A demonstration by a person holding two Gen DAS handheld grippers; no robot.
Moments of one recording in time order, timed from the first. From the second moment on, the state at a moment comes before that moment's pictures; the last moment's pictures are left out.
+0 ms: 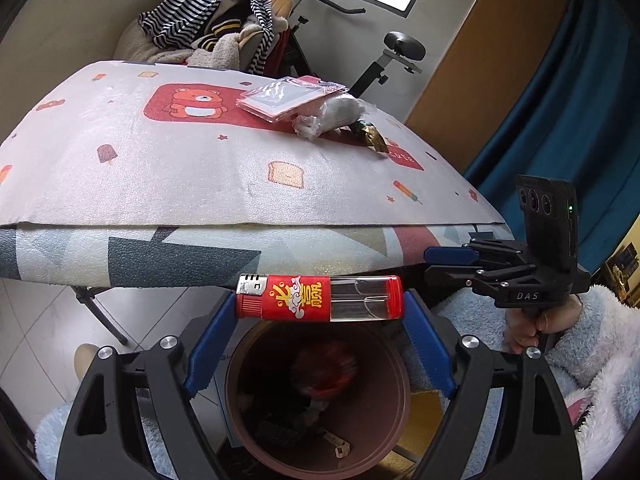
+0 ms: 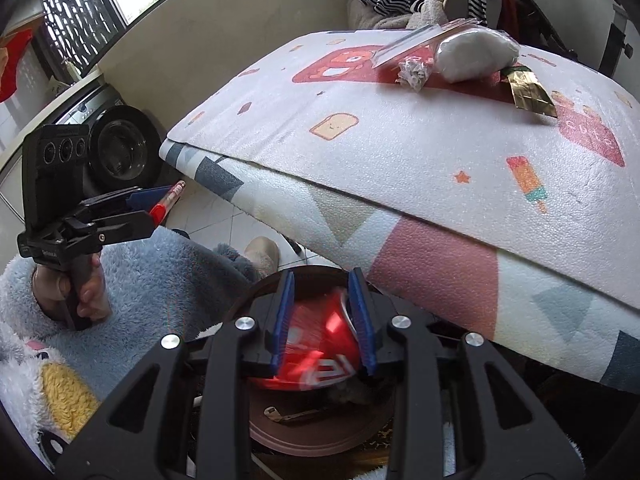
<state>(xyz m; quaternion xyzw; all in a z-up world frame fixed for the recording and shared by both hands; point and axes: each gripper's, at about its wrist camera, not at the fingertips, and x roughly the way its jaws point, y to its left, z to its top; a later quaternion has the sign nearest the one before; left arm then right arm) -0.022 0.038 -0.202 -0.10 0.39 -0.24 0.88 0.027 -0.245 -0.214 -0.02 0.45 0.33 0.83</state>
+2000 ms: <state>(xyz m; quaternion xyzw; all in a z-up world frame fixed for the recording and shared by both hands) -0.007 0.017 -0.198 -0.02 0.42 -0.22 0.88 0.051 -0.277 -0.206 0.00 0.44 0.21 0.88</state>
